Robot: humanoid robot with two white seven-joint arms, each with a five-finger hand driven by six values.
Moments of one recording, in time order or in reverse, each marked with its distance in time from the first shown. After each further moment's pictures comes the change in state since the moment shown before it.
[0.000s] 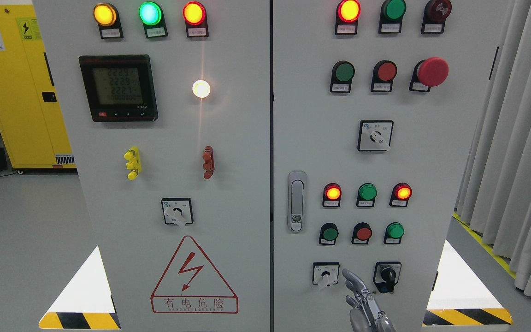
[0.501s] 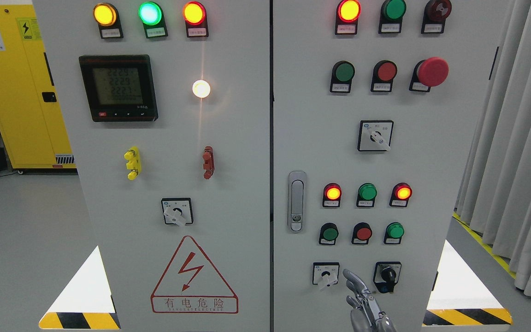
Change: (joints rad) left arm 0.000 0.000 0.000 0.000 0.000 0.000 0.000; right arm 0.002 0.001 -0.001 -0.001 0.010 0.005 -0.016
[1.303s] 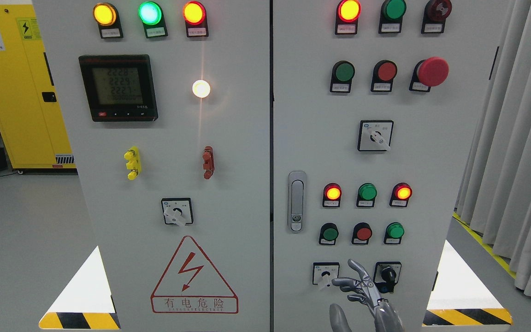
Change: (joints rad) left arm 0.000 0.000 0.000 0.000 0.000 -0.005 0.000; right arm -0.070 0.002 0.001 0.031 0.455 -0.004 -0.087
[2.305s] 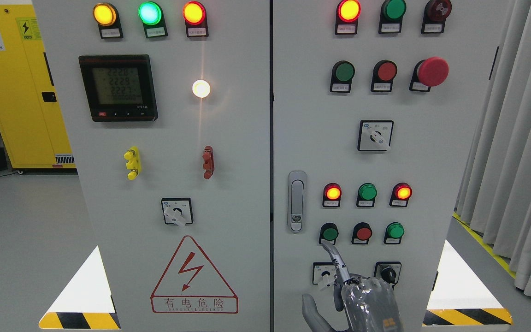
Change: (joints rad) left arm 0.000 0.000 0.000 0.000 0.000 0.005 0.000; right arm -0.130 0.012 0.043 0.116 0.710 -0.062 -0.134
